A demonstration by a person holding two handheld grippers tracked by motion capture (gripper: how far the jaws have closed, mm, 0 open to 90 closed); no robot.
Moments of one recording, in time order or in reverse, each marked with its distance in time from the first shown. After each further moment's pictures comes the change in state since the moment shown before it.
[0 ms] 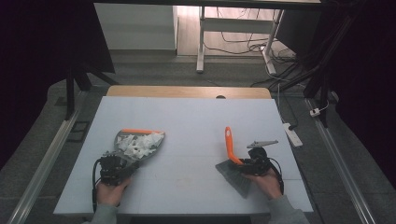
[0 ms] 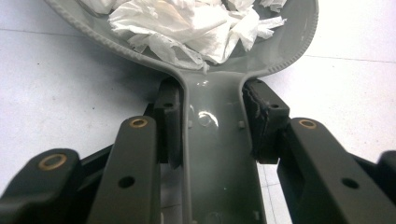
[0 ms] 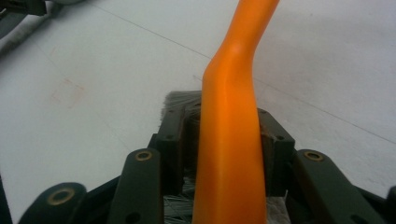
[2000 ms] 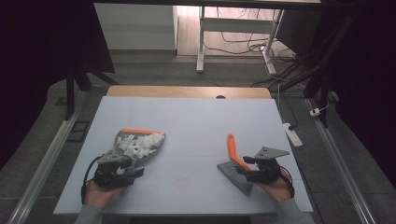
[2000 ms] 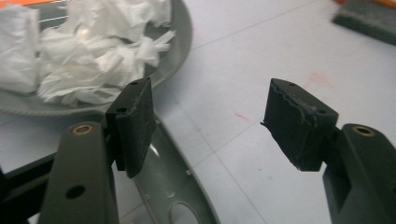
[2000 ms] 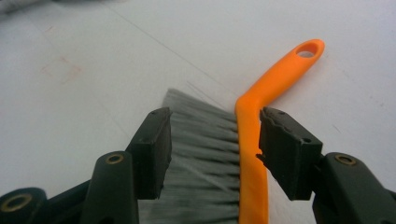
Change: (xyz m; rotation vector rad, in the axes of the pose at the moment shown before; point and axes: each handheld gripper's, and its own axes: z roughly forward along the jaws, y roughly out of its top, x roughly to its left) left arm -0.004 0.002 -0.035 -0.029 -0.253 0.431; right arm 0.020 -0.019 -0.037 -0.142 -0.124 -0.285
